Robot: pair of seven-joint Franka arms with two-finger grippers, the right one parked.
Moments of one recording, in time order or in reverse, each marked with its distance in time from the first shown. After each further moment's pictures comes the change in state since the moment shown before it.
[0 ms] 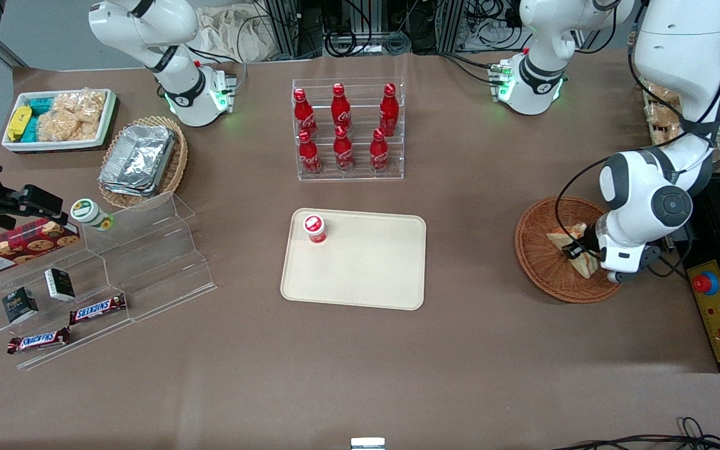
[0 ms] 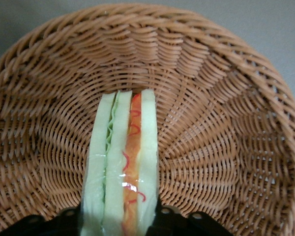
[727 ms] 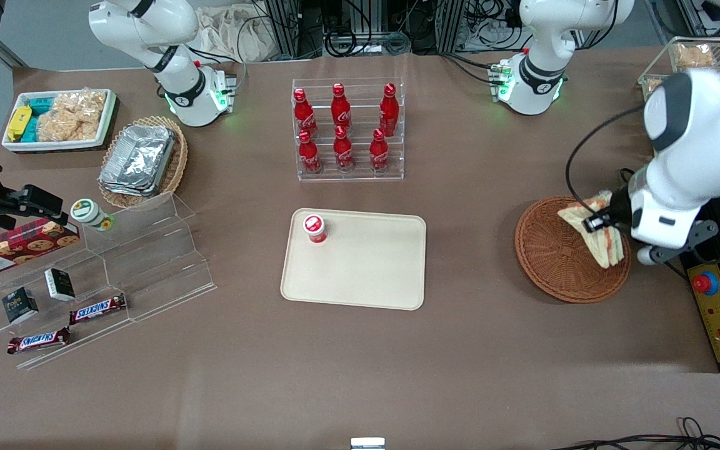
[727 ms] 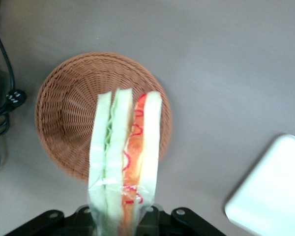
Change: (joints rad) arm -0.010 -0.263 -0.174 0.429 0.021 -0.663 -0.001
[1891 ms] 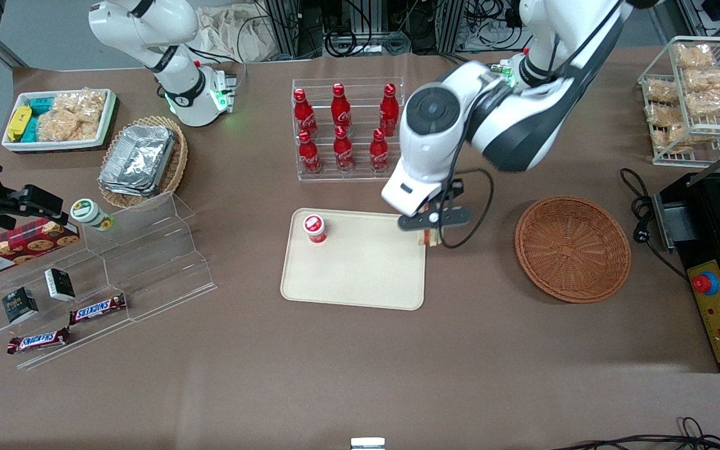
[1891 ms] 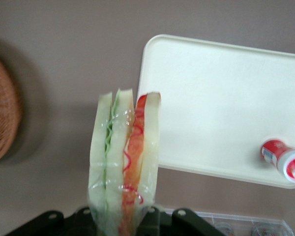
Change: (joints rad) arm -0.057 0.438 -0.614 0.214 0.348 0.054 -0.380
